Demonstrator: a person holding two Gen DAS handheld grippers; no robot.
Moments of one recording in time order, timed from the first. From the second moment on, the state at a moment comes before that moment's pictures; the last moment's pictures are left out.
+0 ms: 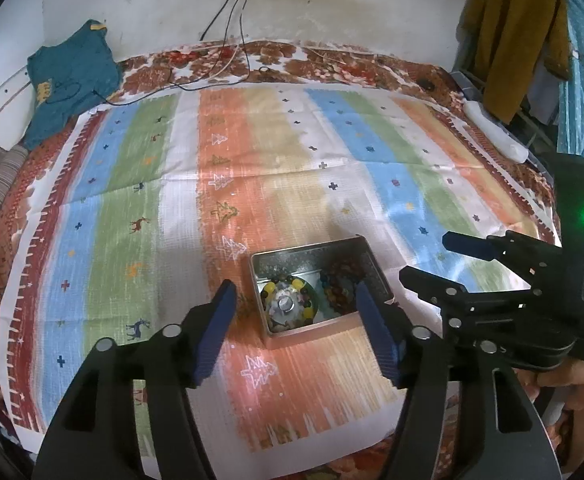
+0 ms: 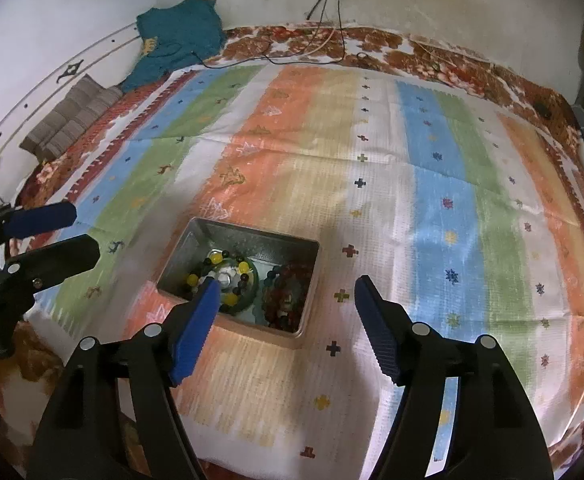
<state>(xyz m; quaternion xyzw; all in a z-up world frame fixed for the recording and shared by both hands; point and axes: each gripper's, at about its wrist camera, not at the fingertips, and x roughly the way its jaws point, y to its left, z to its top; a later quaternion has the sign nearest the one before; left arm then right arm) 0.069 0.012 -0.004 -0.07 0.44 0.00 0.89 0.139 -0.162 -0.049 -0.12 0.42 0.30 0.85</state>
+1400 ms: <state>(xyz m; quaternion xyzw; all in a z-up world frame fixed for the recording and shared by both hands) 0.005 0.002 0.001 -0.04 0.37 -0.01 0.93 0.079 -0.196 -0.027 -0.12 0.35 0.33 0.87</state>
